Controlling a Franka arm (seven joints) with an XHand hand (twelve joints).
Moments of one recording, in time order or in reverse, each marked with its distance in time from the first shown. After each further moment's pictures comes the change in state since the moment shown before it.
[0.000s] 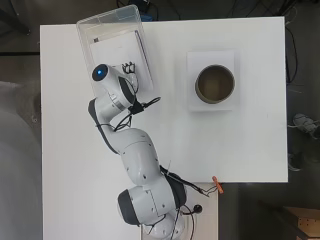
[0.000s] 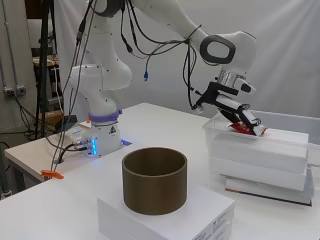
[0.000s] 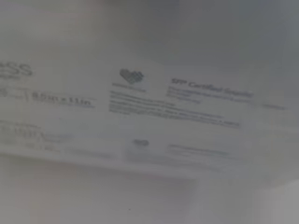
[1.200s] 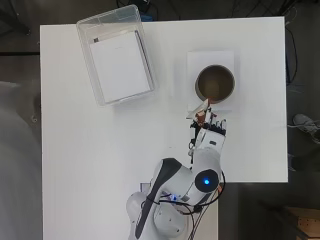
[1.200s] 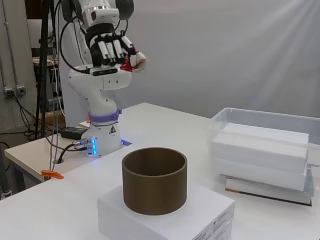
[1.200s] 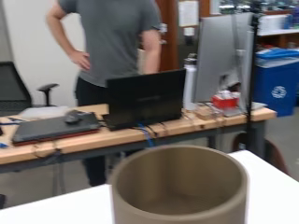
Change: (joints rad) arm 0.071 -1.087 -0.974 -0.575 0.489 0.268 -0.479
